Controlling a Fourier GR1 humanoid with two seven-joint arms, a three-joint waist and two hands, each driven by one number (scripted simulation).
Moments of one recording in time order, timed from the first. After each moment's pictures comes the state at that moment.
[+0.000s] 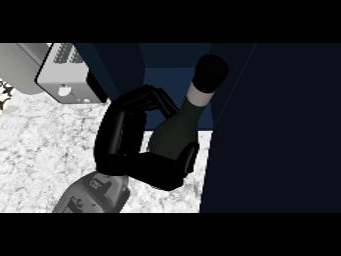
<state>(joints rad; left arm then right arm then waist) -0.41 0.00 -0.41 -1.75 0.15 0.43 0.12 -0.06 -0.07 0.08 -2.48 -0.07 0.09 0.63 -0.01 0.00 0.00</state>
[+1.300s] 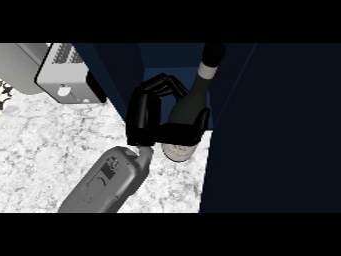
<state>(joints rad) -0.56 0.01 -0.45 -1.39 0.33 0.60 -0.16 -0.09 -0.07 0.06 -2.49 -0.08 0.10 0.67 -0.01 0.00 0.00</state>
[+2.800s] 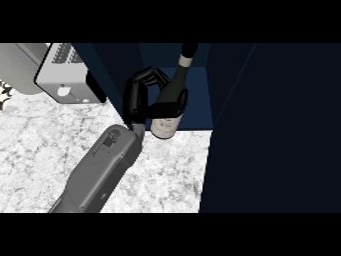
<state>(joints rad) -0.69 0.01 -0.29 -0.93 0.37 0.49 -0.43 -0.08 -0.05 0.09 -2.49 -0.07 0.09 0.66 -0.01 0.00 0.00</state>
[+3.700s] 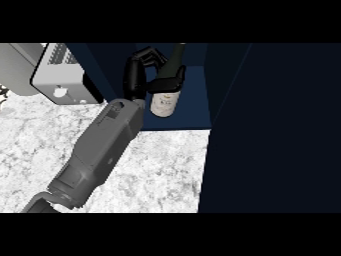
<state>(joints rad) -0.96 0.01 -0.16 -0.52 0.41 0.45 -0.55 -0.08 -0.04 0.09 -2.48 -0.08 0.11 0.65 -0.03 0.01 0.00</state>
